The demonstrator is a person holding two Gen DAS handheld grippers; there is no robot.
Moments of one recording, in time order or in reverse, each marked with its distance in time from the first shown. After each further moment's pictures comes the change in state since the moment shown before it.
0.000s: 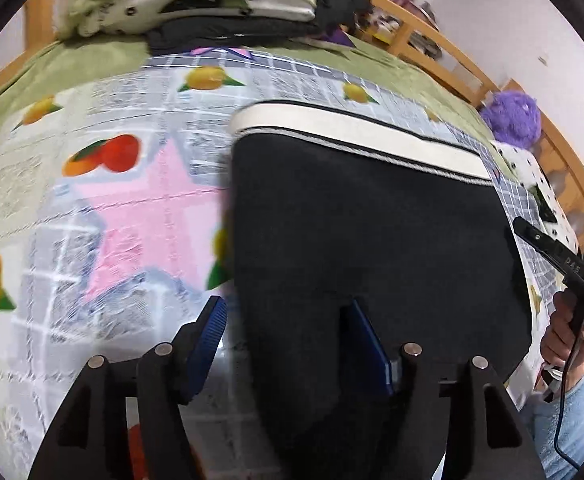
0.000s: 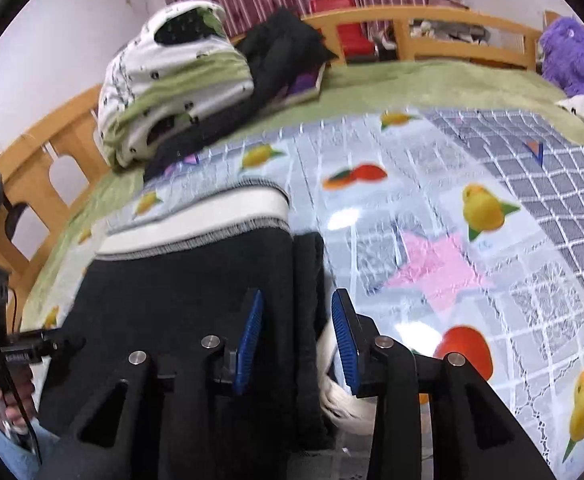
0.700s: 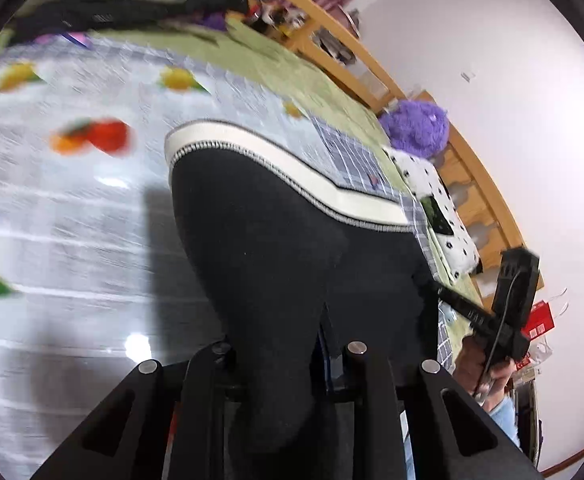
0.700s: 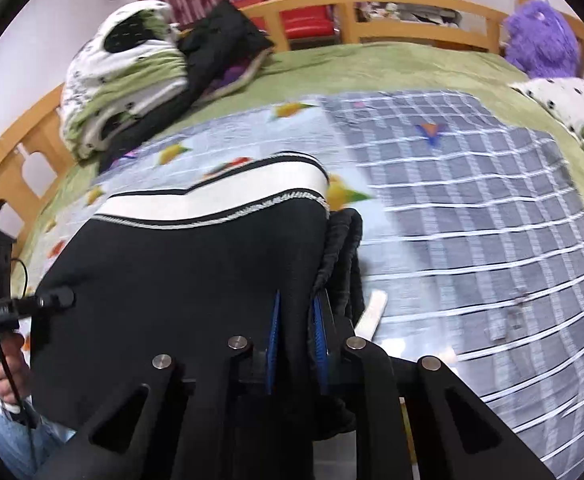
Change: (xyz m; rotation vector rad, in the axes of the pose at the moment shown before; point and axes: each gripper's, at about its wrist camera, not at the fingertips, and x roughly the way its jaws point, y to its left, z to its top) left arm 0.038 -0.140 0.028 -0.017 0.007 -0.403; right arm -0.051 -0.128 0.014 0.012 0.098 -0.081
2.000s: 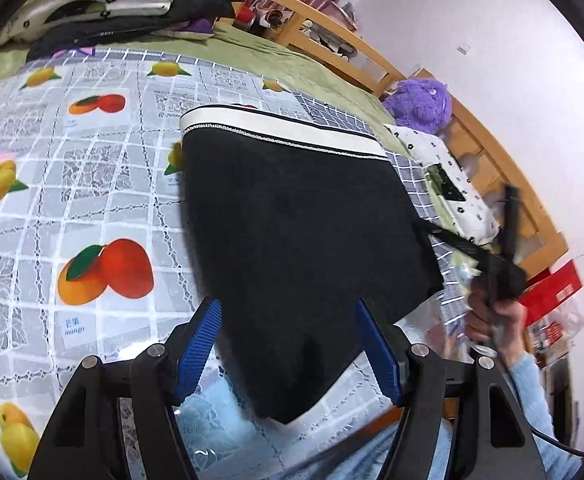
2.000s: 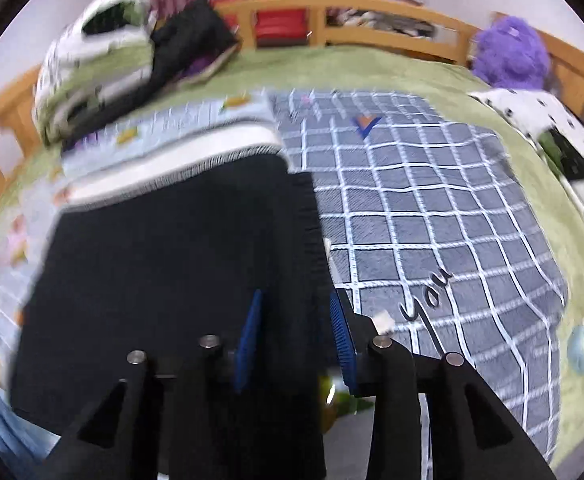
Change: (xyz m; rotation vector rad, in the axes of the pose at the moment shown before) left arm 0.001 -0.093 -0.106 0.086 -0.020 0.145; right arm -0.038 -0.066 -0.034 -0.014 -0.034 -0.154
